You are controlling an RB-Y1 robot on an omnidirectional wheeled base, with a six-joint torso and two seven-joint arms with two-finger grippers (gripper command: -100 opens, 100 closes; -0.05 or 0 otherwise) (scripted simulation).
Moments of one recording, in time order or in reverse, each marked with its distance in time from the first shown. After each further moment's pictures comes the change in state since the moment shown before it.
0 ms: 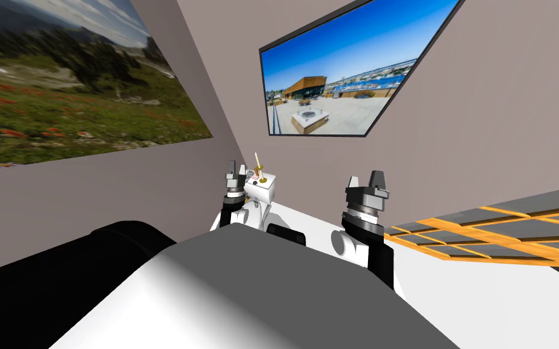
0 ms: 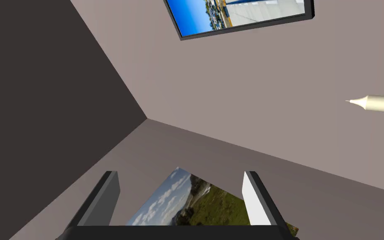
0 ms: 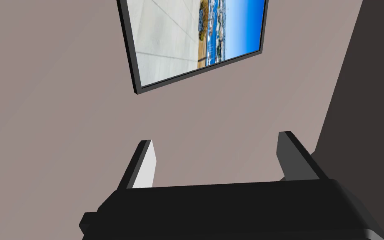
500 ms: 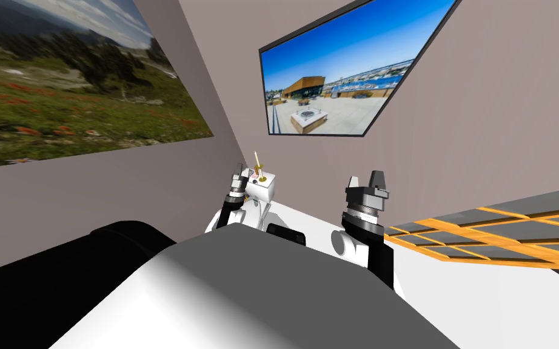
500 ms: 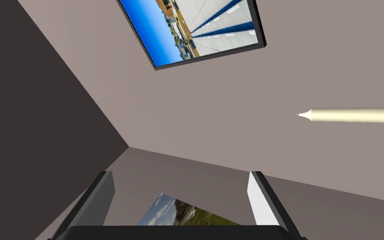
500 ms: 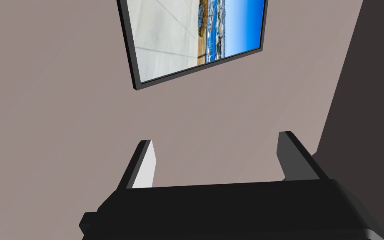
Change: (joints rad) left arm -0.008 0.147 0.011 0.062 0.026 0.061 -0.008; right arm 0.000 0.000 0.000 0.000 0.000 0.000 0.000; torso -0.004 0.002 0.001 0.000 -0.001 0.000
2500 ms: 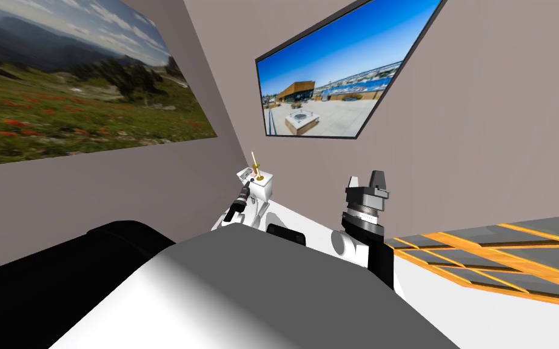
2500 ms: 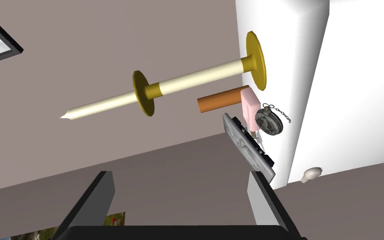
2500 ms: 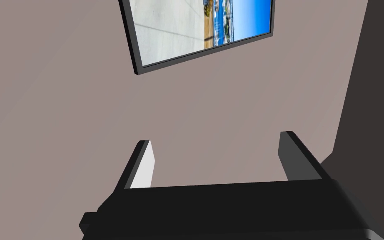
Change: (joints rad) left arm -0.050 0.036 0.080 0.379 0.089 0.394 -0.050; right arm 0.000 0.000 0.000 0.000 0.000 0.000 0.000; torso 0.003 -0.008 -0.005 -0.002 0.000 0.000
